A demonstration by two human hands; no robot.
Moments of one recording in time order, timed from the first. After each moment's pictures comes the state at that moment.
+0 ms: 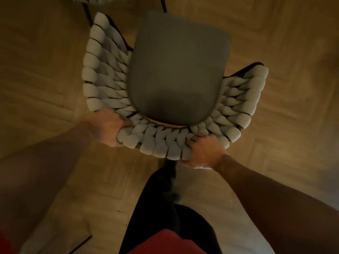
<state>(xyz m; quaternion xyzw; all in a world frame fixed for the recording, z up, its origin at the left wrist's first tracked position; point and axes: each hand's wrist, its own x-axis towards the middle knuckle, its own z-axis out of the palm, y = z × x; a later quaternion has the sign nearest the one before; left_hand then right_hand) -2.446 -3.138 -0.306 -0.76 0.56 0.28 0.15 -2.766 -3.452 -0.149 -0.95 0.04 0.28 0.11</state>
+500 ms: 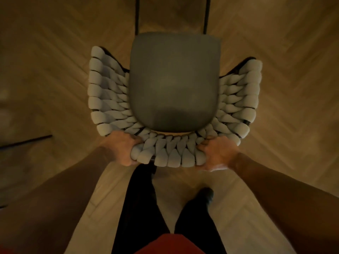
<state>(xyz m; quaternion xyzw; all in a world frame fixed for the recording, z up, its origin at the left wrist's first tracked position) -2.684 -3.219 -0.130 -0.83 0.41 0.36 0.06 -2.806 -3.573 -0.148 -0.91 -0.20 0.35 0.03</state>
